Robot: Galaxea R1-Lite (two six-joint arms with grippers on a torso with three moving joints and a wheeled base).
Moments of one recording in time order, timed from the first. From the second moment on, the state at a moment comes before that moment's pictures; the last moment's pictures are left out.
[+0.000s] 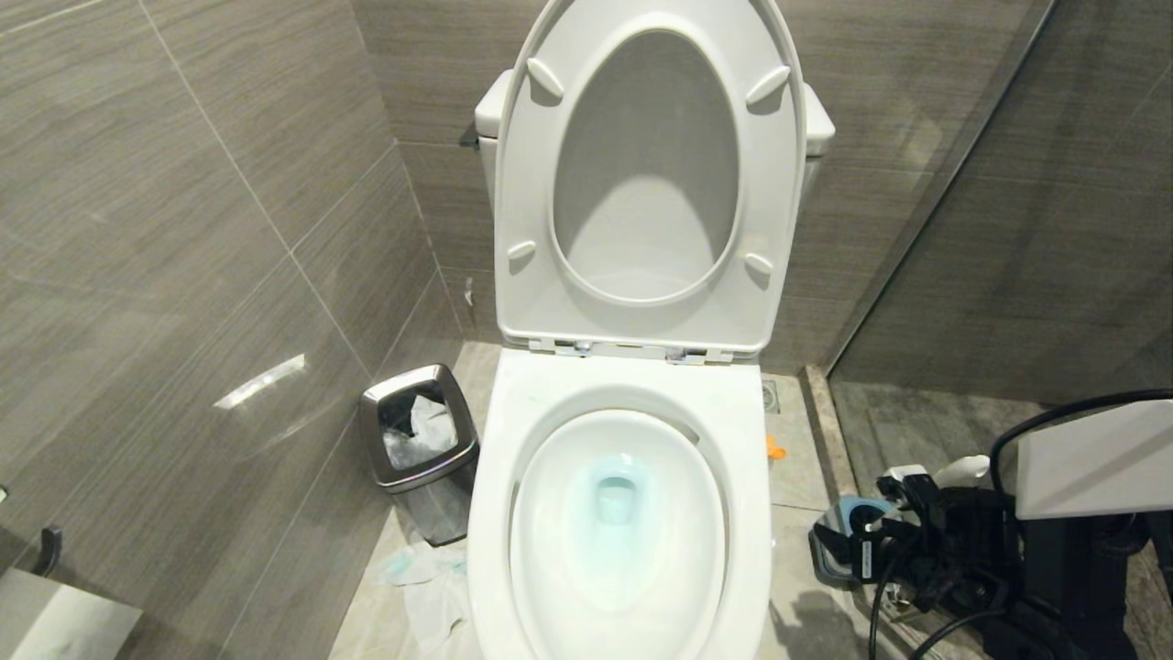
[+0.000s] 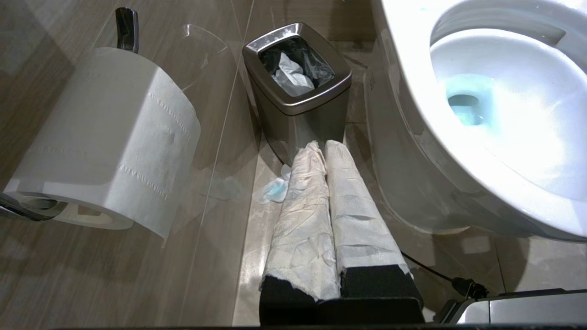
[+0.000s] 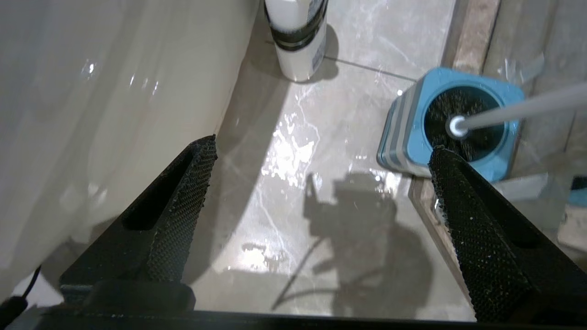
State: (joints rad) left arm 0.00 0.00 -0.02 0.06 -0.04 0.06; right arm 0.06 2.41 -0.35 -1.52 0.05 0.00
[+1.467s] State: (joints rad) left arm 0.00 0.00 -0.02 0.06 -0.04 0.06; right arm 0.09 2.35 -0.25 -1.52 0.02 0.05
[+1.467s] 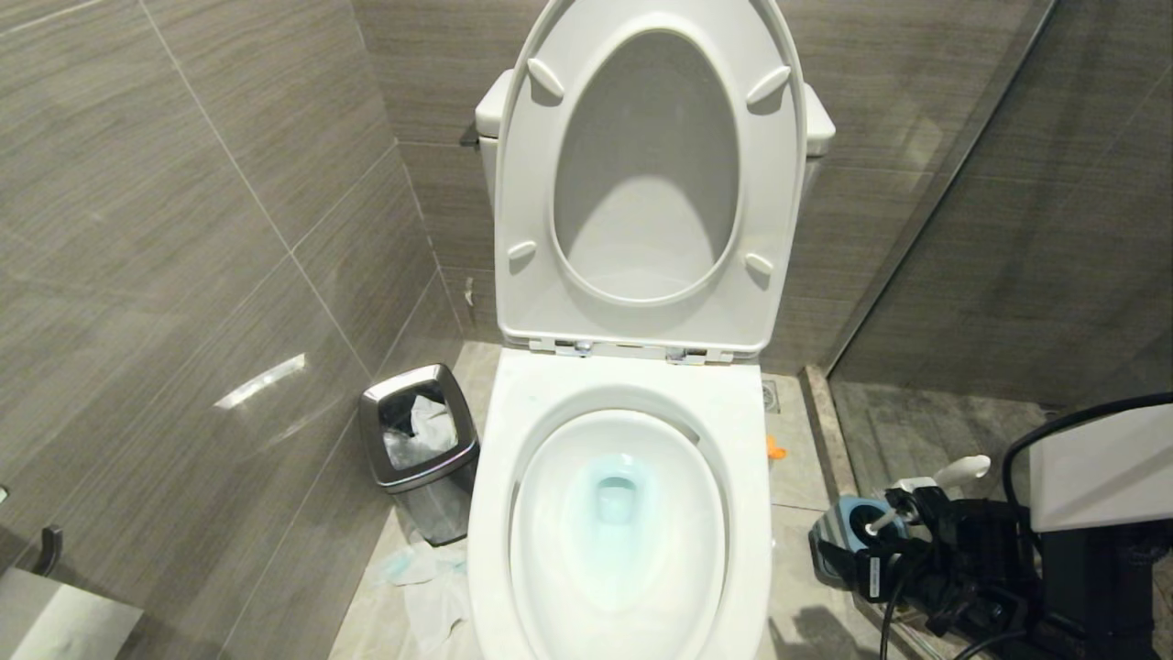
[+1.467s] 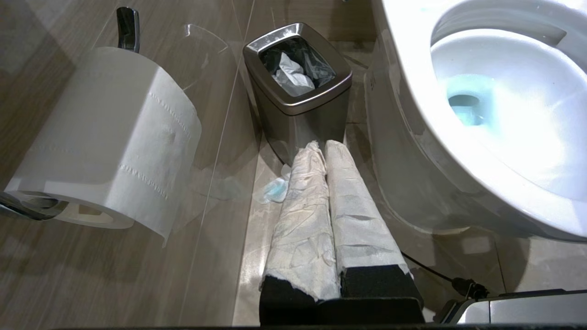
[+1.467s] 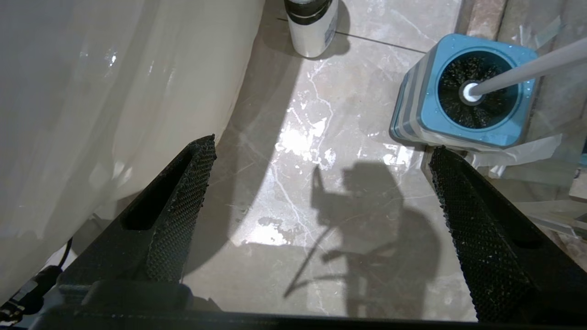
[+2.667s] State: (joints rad) left arm 0.00 0.00 -0.02 0.06 -0.03 0.06; right arm 0.09 2.35 -0.26 -1.52 0.02 0.06
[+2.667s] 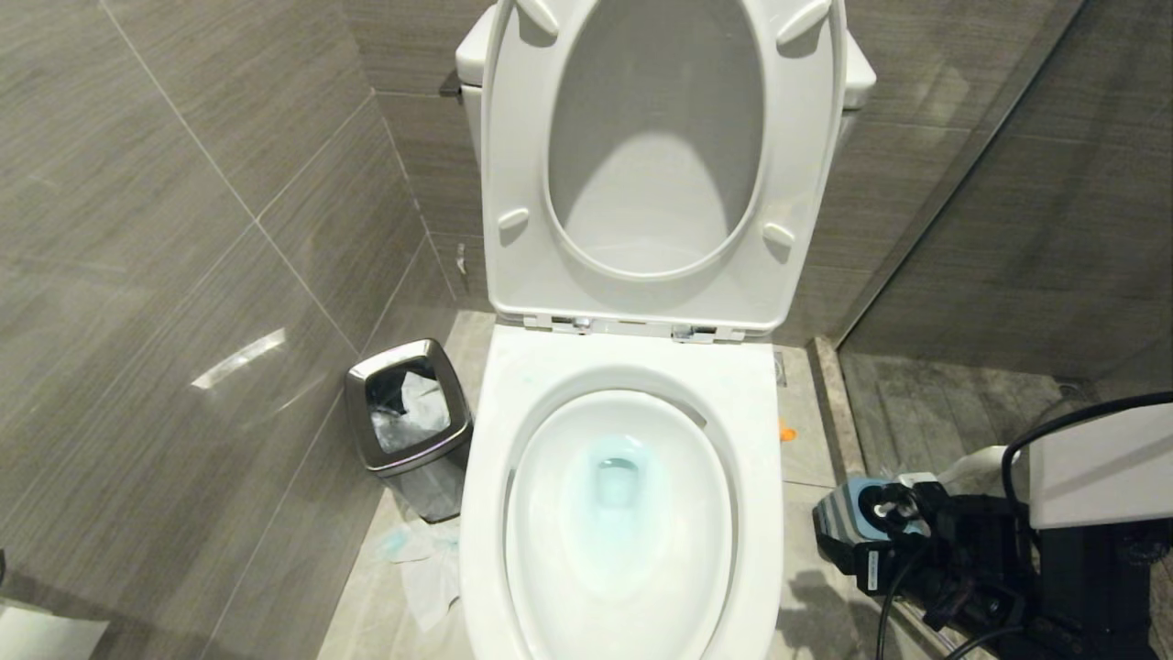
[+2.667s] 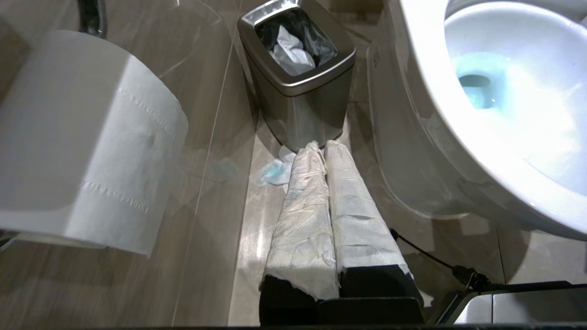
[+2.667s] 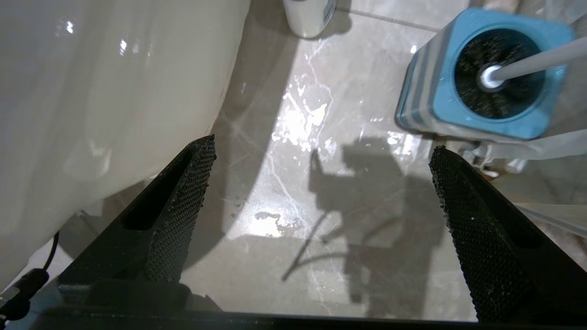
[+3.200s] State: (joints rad) left arm 0.00 0.00 -0.02 0.06 -0.03 0.06; right arm 0.09 2.35 -0.26 -1.52 0.02 0.06
